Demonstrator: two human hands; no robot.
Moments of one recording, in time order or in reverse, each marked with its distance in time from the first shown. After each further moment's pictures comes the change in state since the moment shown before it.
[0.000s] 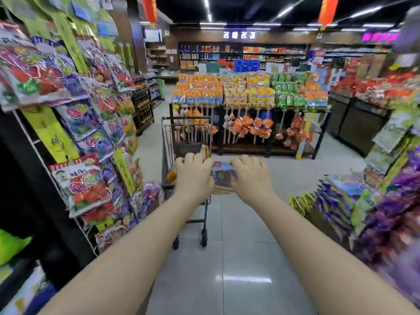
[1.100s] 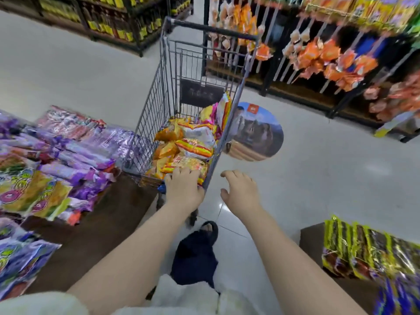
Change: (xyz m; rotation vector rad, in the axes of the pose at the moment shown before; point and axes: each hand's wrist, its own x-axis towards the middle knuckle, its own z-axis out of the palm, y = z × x) left_hand 0.331 -0.019 0.479 -0.144 -0.615 -0.554; right_hand 0.325 0.197 0.517 0.363 -0.689 -0.165
